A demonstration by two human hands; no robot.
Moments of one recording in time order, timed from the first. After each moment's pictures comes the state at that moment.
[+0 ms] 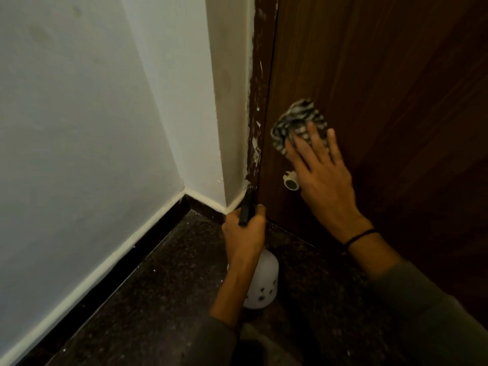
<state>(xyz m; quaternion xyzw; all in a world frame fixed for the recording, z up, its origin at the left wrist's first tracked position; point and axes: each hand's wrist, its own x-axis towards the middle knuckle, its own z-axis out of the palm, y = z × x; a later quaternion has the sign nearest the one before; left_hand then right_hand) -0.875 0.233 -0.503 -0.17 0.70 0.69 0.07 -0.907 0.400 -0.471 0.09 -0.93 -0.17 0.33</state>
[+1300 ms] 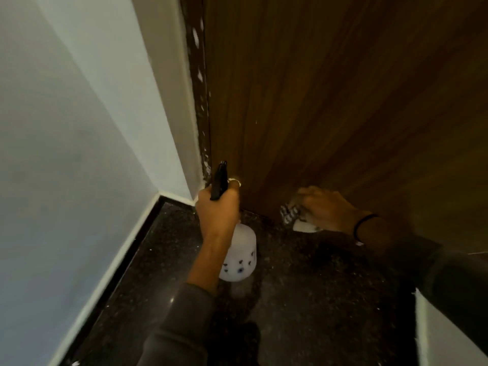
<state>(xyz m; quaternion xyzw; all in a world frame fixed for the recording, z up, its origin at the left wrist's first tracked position) -0.818 0.236 -0.203 -0.18 0.68 0.69 0.17 -0.764 0.464 -0.217 0.04 -0.96 -0.01 -0.28</state>
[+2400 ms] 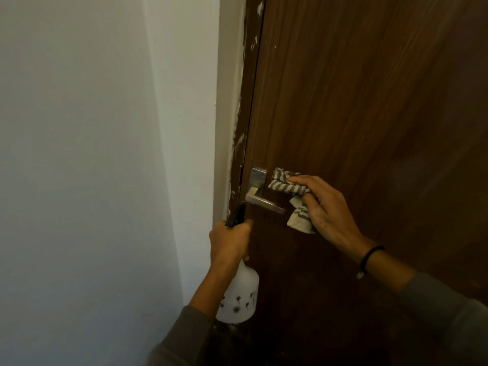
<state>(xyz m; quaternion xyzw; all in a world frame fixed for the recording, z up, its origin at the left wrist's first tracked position) -0.846 0.198 0.280 -0.05 0.68 0.71 0.16 -0.804 0.396 0.337 0.04 -0.91 0.34 0.25</state>
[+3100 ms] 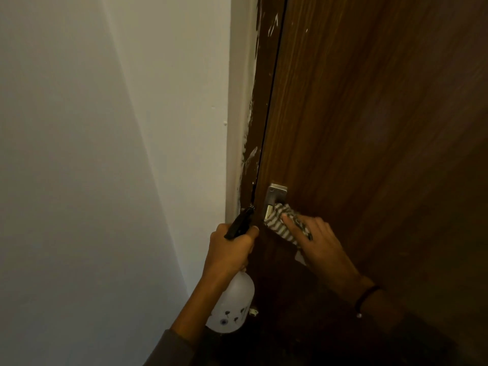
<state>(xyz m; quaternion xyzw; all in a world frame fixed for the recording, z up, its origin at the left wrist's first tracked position) -0.953 0.172 0.286 0.04 0.71 0.66 0.24 -0.865 0.382 0.237 0.03 -0.97 -0.07 0.23</state>
